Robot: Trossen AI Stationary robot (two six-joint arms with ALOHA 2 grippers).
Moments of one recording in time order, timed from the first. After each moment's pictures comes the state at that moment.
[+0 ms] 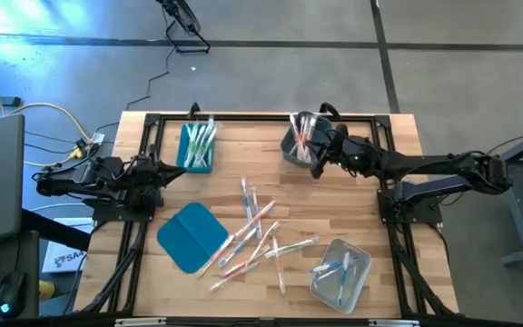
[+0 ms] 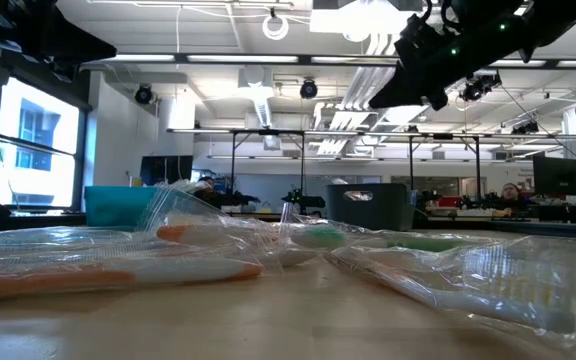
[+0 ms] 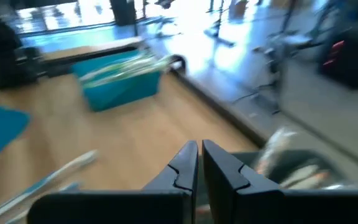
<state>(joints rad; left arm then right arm) -0.12 0.05 0.39 -0.41 -0.40 -0.06 -0.25 1.08 0.57 0.21 0.32 0.08</state>
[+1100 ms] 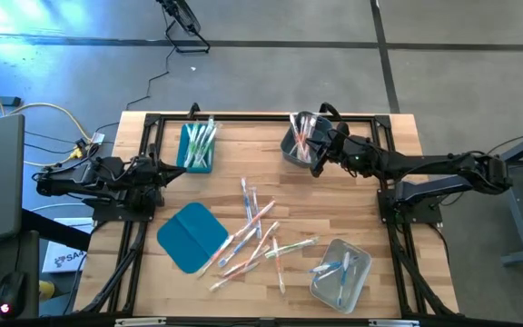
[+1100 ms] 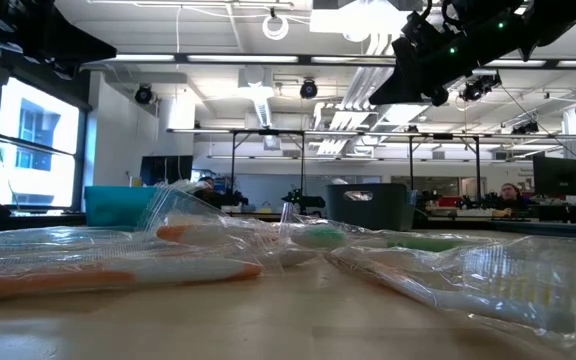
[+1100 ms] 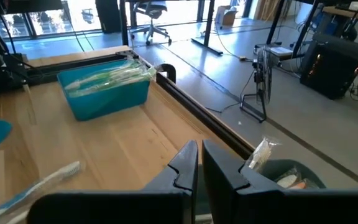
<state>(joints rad) -0.12 0.05 0.39 -0.41 -0.40 -0.01 -0.25 1.08 0.57 0.23 0.36 0.06</state>
